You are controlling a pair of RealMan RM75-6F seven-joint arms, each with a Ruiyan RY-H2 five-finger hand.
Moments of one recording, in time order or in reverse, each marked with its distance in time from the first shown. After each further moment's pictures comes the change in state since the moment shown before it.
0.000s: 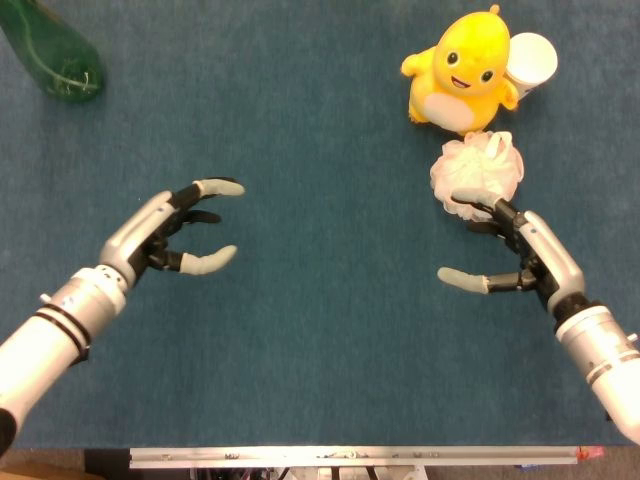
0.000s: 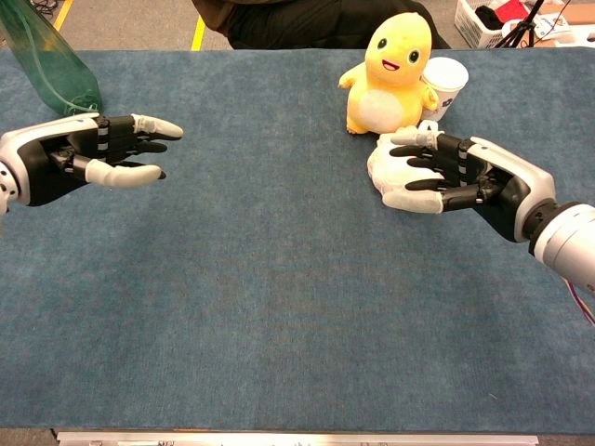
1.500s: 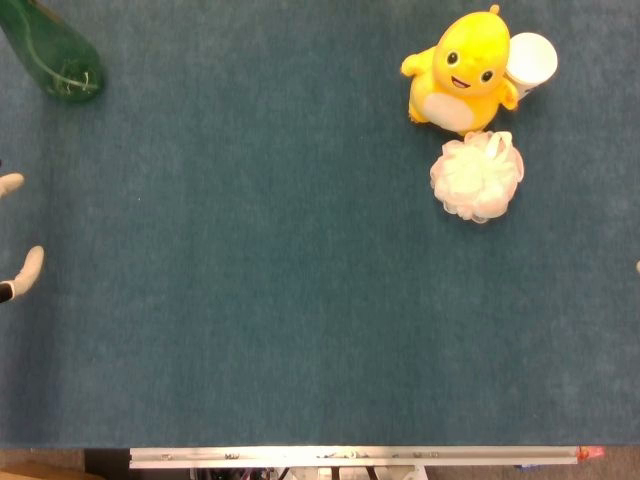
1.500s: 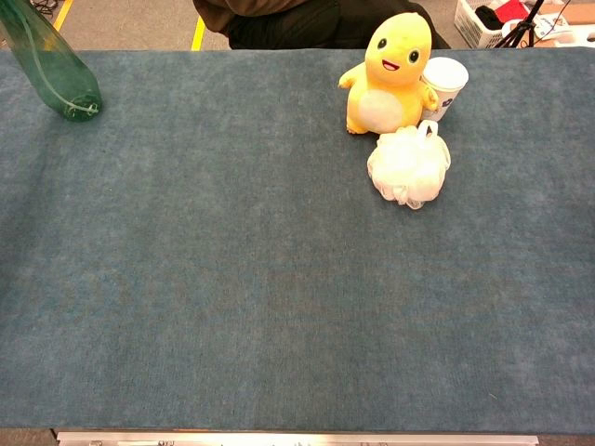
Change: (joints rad) left arm 0.429 -0.082 0.124 0.259 0.325 0.781 0.657; right arm -0.338 0.136 -0.113 0.301 -0.521 0.495 -0.296
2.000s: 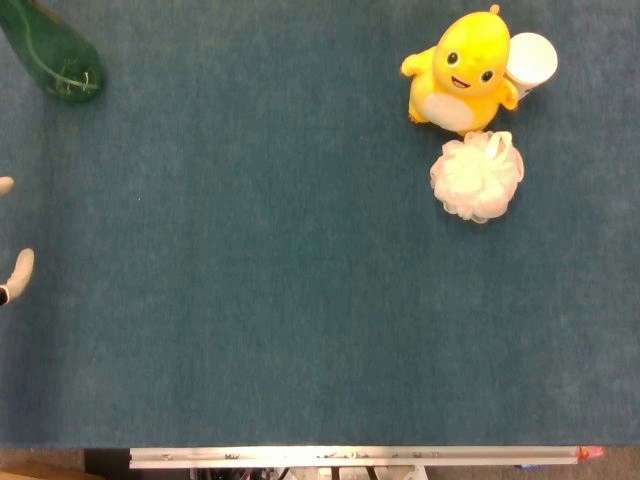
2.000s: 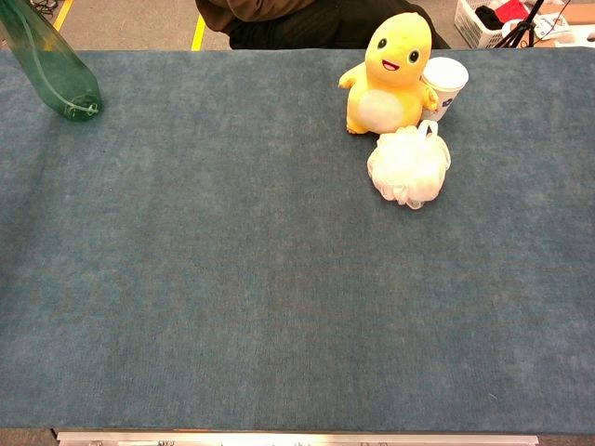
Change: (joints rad) left arm 0.025 -0.042 0.013 0.028 0.017 0.083 0.158; right arm -0.027 -0.046 0.003 0.063 0.019 0.074 -0.094
